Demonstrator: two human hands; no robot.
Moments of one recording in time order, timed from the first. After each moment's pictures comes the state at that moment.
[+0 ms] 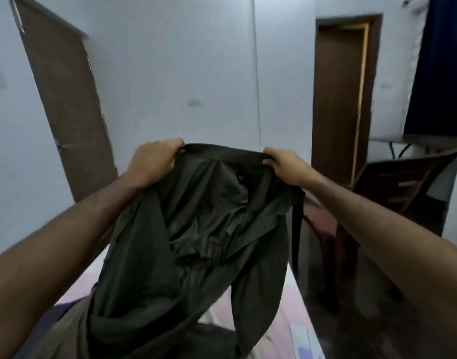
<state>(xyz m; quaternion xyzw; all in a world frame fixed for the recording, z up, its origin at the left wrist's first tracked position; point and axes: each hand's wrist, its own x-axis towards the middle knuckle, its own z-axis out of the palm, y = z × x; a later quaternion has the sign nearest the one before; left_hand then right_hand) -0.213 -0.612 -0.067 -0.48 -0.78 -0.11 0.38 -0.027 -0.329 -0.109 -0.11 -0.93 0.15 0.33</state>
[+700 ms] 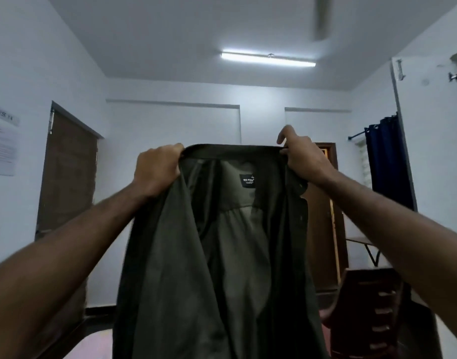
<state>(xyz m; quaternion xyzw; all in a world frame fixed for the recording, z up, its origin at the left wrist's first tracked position) -0.159 -0.626 0.135 -0.36 -0.68 -0.19 0.60 0.085 -0.374 0.151 -0.12 -0.84 -0.05 0.53</state>
